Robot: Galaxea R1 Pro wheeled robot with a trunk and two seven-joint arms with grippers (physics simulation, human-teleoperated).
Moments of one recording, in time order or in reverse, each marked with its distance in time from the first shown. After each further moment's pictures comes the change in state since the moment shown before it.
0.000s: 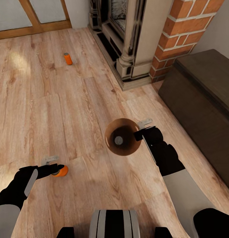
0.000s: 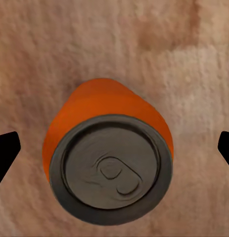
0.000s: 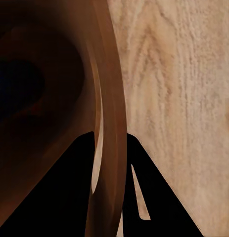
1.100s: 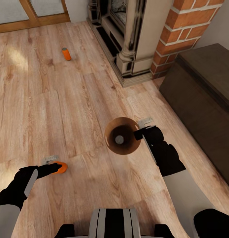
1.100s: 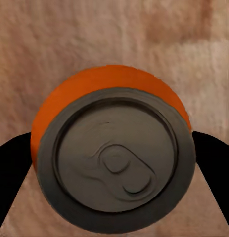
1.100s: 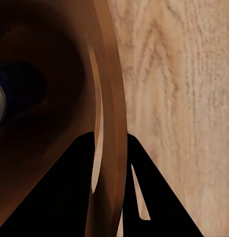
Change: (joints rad) left arm 0.000 0.000 0.000 0.001 0.000 -0.033 0.002; right arm 0.003 0.000 0.000 -0.024 -0.002 0.000 0.000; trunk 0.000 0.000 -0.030
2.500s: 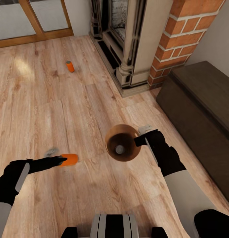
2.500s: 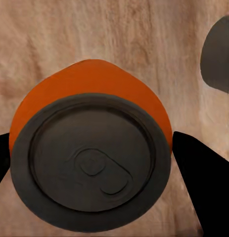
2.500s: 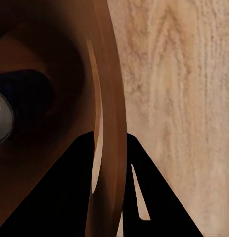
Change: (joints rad) left arm -0.010 0.063 0.002 -0.119 0.018 0.154 -0.456; right arm 0.006 -0.011 -0.060 0.115 -0.004 -0.001 0.131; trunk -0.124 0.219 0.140
